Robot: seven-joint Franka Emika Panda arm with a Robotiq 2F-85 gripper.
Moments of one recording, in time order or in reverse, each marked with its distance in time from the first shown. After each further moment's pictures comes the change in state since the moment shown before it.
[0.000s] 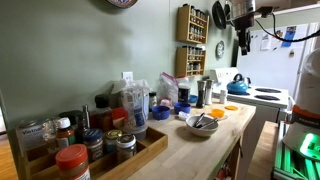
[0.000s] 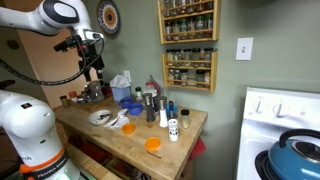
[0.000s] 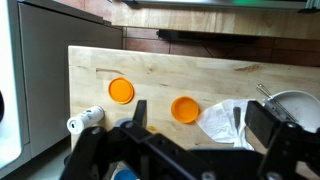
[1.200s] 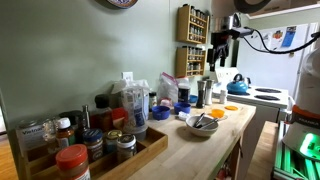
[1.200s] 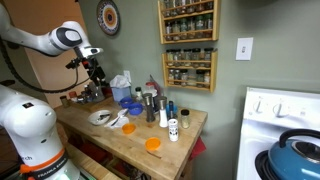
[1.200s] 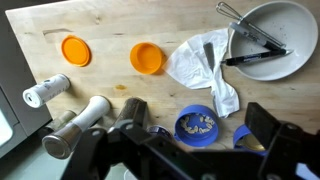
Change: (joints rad) arm 0.021 0.188 0.253 -0.071 0.097 0.450 0.432
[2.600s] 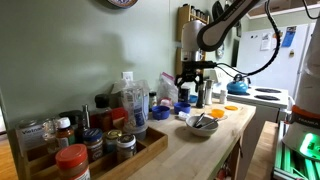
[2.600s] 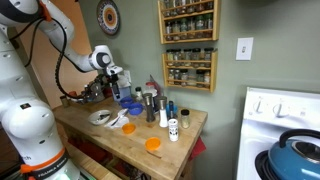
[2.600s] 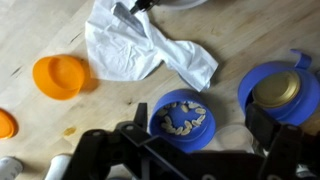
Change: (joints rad) arm -0.076 0.617 0.021 0.179 -0.102 0.432 0.672
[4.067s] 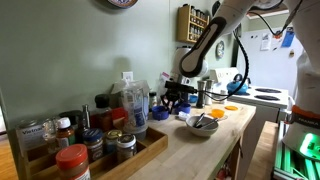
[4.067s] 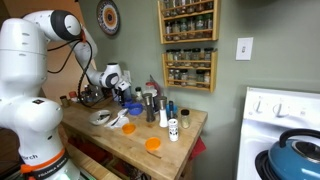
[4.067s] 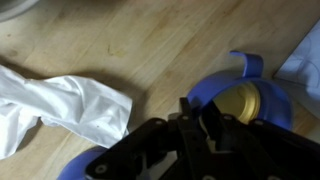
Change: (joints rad) arm 0.304 0.403 -0.279 0.138 0.276 0.430 -0.060
